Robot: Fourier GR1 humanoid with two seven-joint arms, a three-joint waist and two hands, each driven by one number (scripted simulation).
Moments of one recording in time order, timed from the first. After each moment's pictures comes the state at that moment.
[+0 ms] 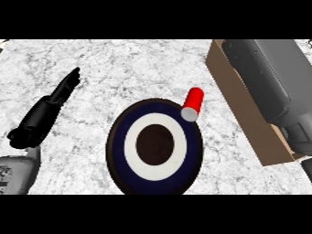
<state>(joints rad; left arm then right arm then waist) -0.22 0.30 -0.03 -1.52 -0.08 -0.17 -0.08 -1.26 -0.26 0.16 -0.74 1.04 -0.30 0.93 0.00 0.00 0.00</state>
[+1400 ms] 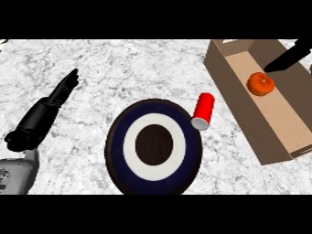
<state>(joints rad) -0.20 0.28 -0.01 -1.55 -0.10 -0.19 -0.07 -0.90 -0.50 -0.11 -0.88 0.65 0.24 0.53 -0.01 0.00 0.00</state>
